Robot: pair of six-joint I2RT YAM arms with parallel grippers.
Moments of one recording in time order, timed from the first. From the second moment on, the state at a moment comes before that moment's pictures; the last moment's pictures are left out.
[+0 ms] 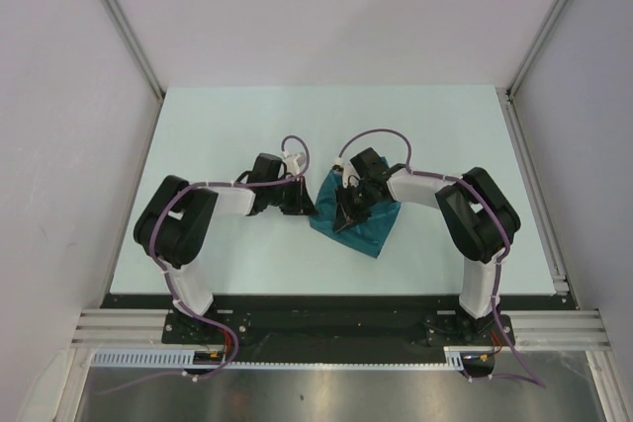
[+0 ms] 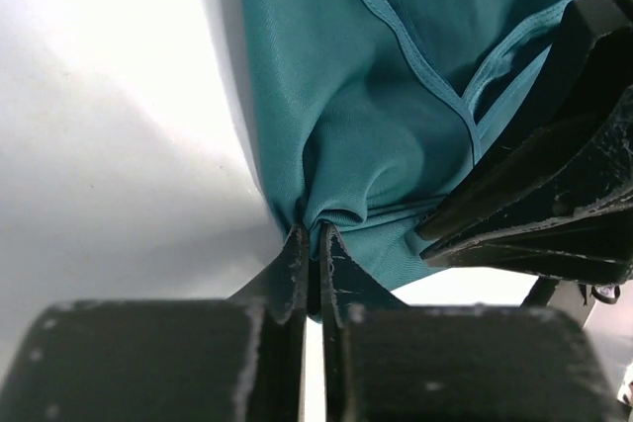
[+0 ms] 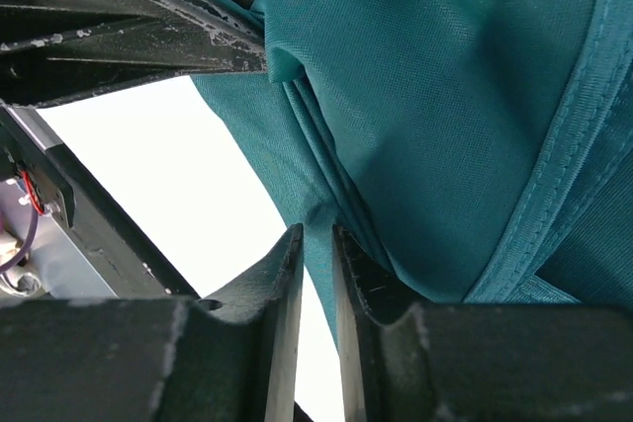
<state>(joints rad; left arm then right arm) -0.43 1.80 0.82 0.15 0.58 -0.40 0.61 1.91 1.14 -0.33 -0.55 0.33</state>
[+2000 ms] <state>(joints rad) -0.36 1.60 0.85 -0.10 0.47 -0.41 0.74 1.87 1.06 -0.24 -0.63 0.11</state>
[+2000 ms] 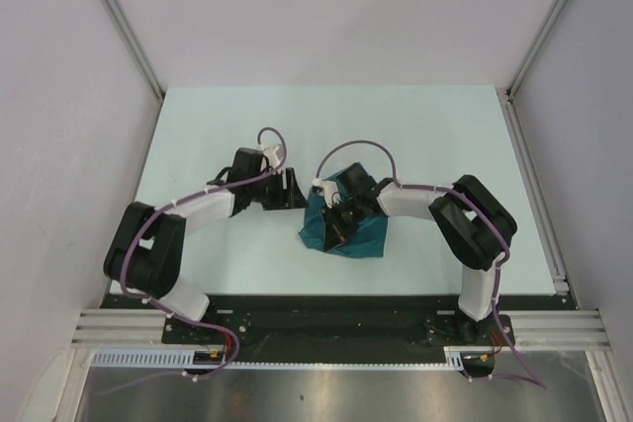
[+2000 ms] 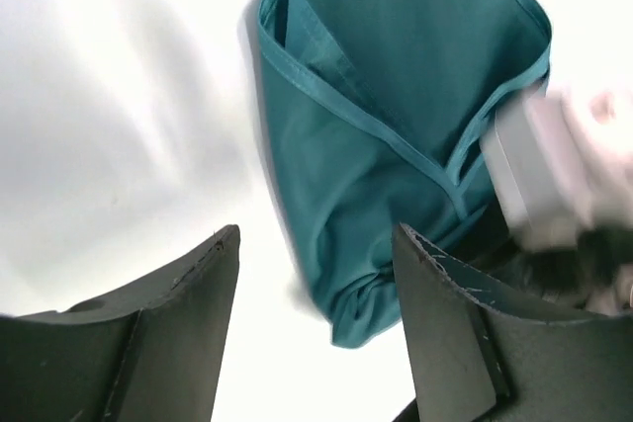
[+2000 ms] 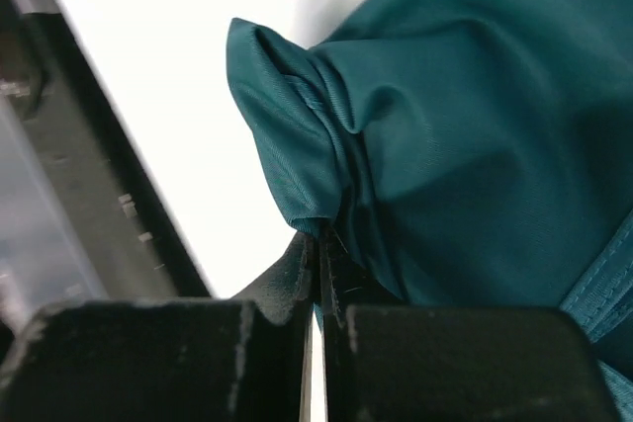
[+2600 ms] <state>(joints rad) -0.52 1.39 0.57 0.13 0.41 -0.38 0.60 2.13 1.23 -0.39 -1.02 0.21</state>
